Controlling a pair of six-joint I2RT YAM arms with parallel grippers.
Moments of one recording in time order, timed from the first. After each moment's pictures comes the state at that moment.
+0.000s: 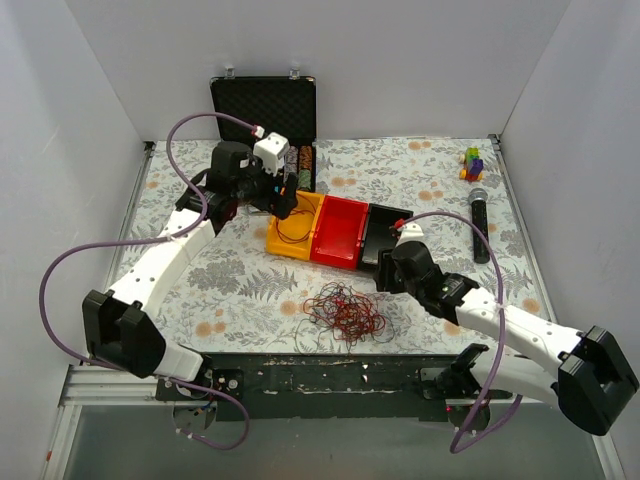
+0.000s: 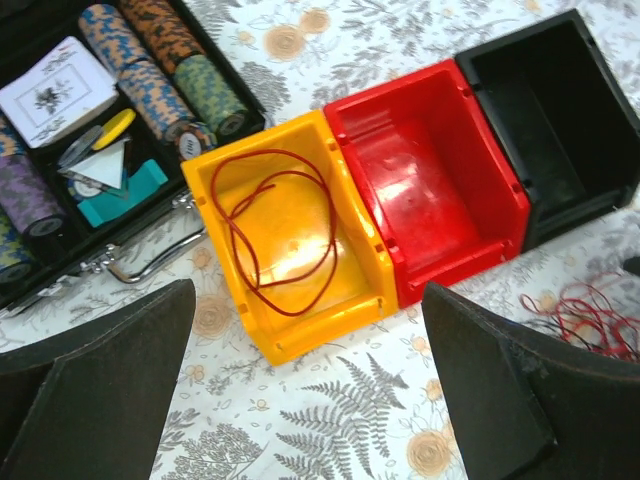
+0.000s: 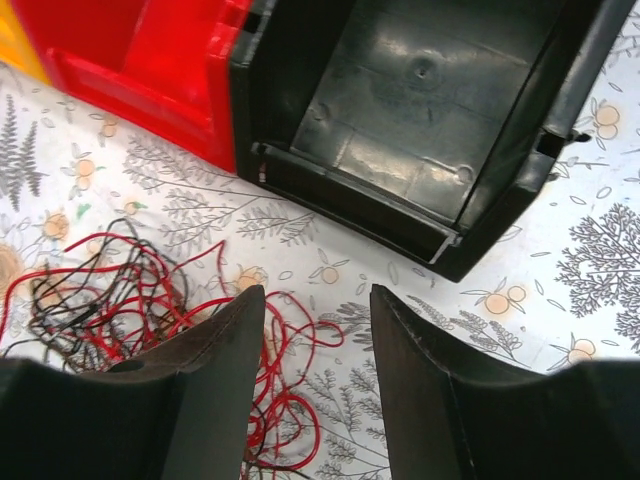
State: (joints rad) left arm -0.40 1.43 1.32 -0.44 0.21 0.10; right arm 0.78 1.04 0.56 -0.22 0.26 0.50
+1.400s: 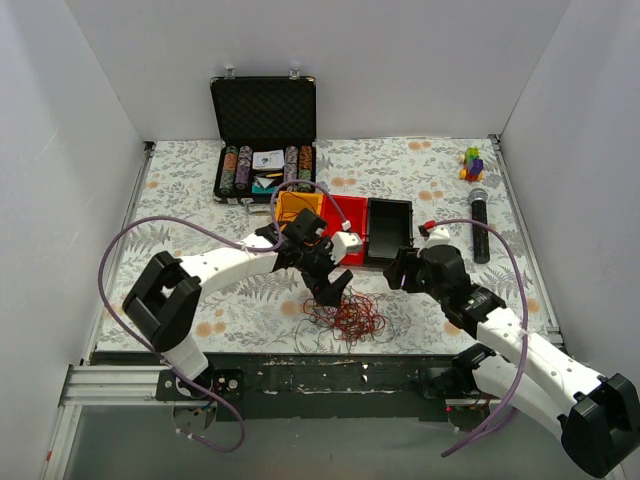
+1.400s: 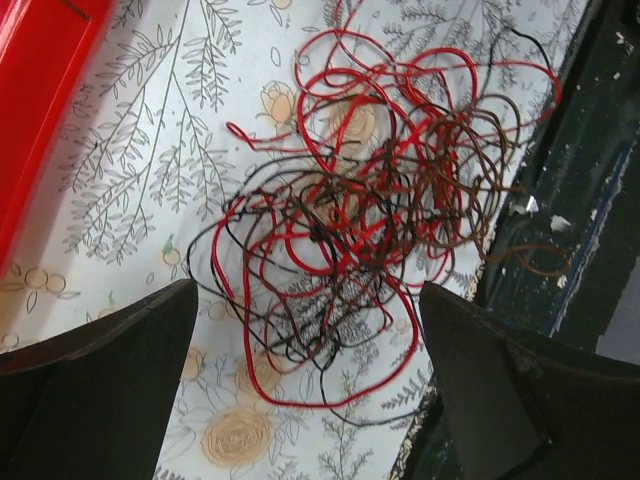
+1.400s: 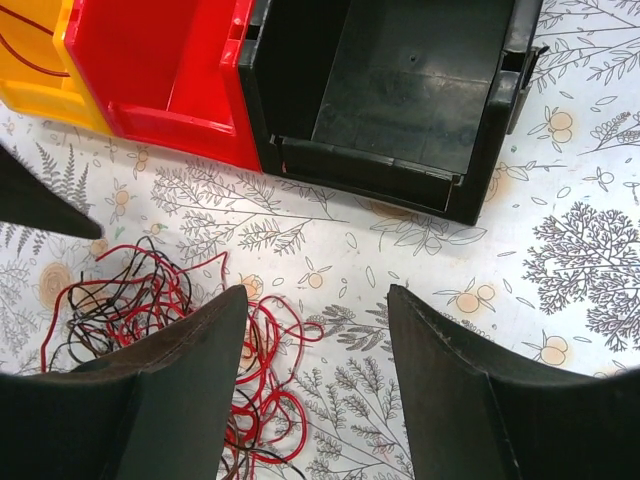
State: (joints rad) left arm -0.78 1.59 1.07 -0.47 0.50 0.20; right arm 0.58 0.83 0.44 -0.17 0.09 0.49
